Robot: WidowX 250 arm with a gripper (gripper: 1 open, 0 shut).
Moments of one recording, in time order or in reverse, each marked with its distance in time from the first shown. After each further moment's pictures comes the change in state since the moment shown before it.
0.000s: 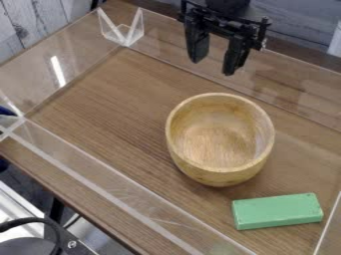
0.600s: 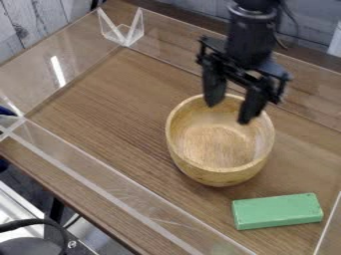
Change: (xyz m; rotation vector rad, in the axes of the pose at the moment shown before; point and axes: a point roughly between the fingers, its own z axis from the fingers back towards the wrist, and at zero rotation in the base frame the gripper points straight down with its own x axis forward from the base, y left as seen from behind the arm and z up) arm -0.031 -0.058 -0.028 -0.002 0.072 -0.192
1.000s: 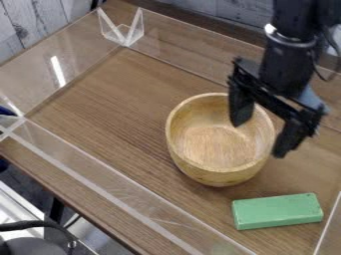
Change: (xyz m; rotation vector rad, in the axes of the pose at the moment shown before) arm -0.004 -0.038 -0.008 0.000 -0.003 -0.138
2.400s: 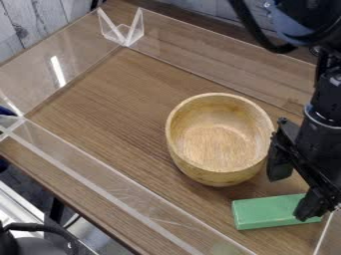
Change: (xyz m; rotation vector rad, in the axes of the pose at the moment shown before) arm 0.015 -0.040 -0.055 -0.004 0.005 -0.304
